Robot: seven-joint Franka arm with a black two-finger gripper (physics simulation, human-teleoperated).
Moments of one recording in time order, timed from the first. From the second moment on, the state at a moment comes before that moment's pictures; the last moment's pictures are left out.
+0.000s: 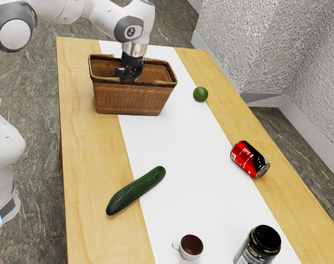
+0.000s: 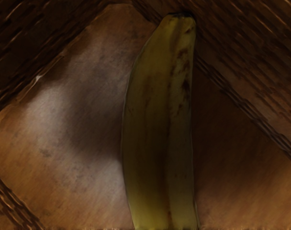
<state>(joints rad) 0.63 -0.12 -0.10 -2.08 -0.01 1.89 -1.79</state>
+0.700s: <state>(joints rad) 0.63 -0.12 -0.09 -2.14 -0.04 1.93 -1.79</state>
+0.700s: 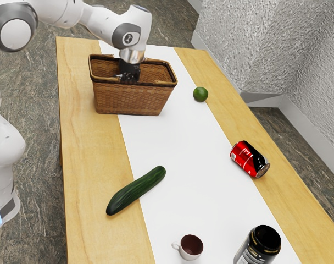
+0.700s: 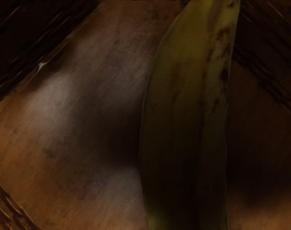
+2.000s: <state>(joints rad) 0.65 -0.02 -0.10 -2.13 0.04 1.96 -1.61</state>
